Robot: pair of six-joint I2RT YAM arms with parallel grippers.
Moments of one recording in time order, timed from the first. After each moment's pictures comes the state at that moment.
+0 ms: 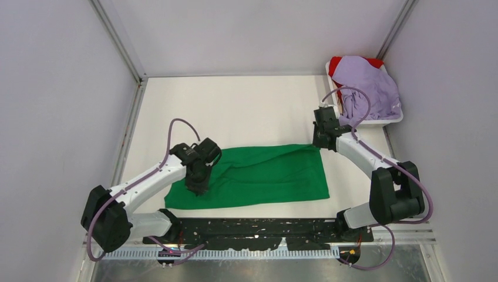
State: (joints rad) left arm -0.68 1.22 0.88 -1.11 -0.14 -0.48; right arm 0.25 1.43 0.91 -0.43 0.27 0.31
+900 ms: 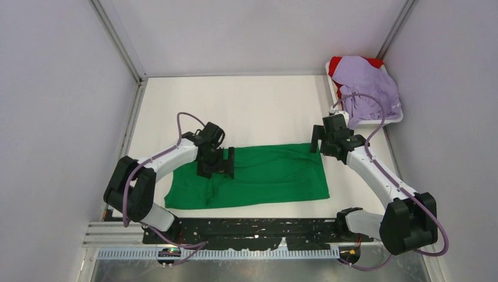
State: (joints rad) left arm -0.52 1.51 0.91 -0.69 0.16 -0.50; right arm 0.25 1.19 0.83 -0.58 0.29 0.35
